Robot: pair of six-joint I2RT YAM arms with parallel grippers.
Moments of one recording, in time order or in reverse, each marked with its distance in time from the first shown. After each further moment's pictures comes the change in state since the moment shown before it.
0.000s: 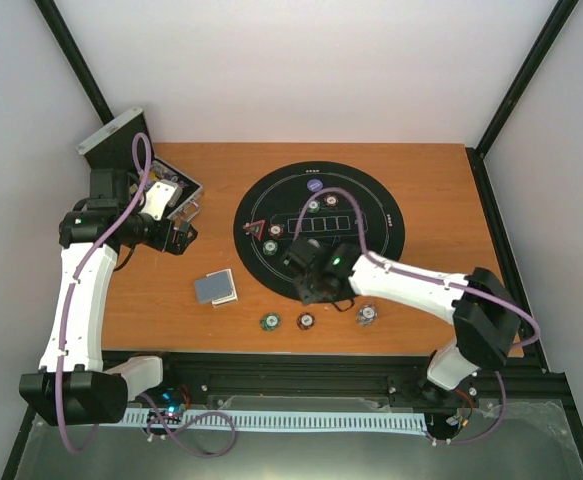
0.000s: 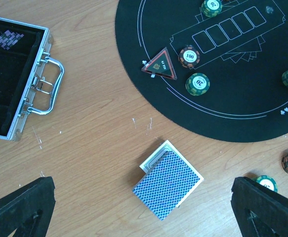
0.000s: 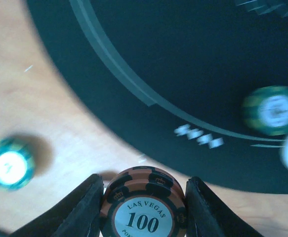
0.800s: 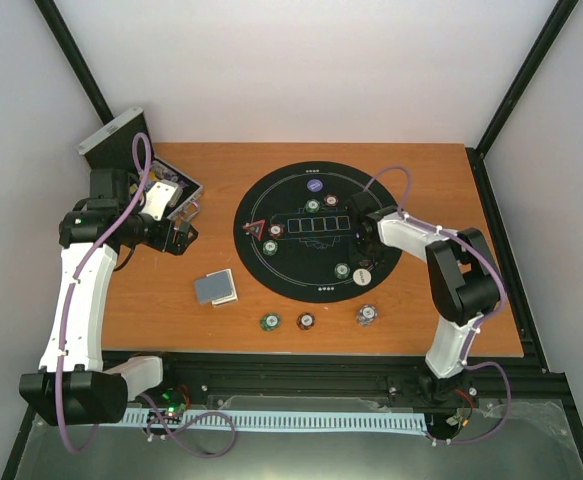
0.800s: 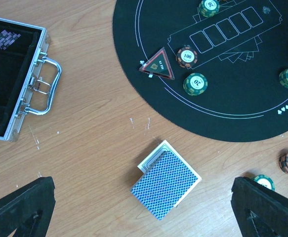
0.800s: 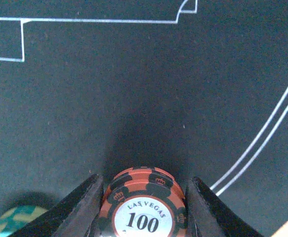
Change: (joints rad) left arm 0.000 0.000 0.000 -0.003 0.008 0.002; right arm -0.615 0.220 0.009 0.111 -0.067 -0.199
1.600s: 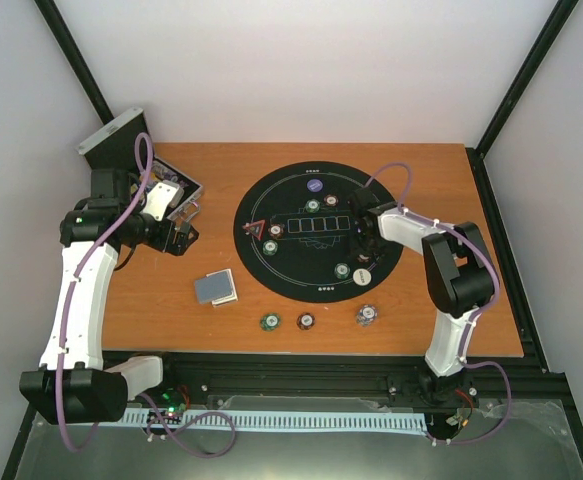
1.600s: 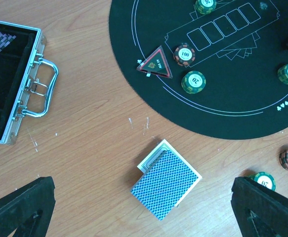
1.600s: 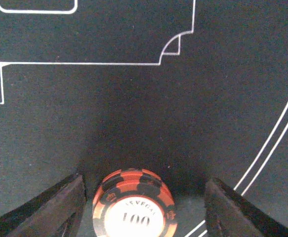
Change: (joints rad) left arm 0.000 0.007 -0.003 0.001 0.010 0.022; right arm -0.035 0.079 0.056 0.031 -0.003 -0.034
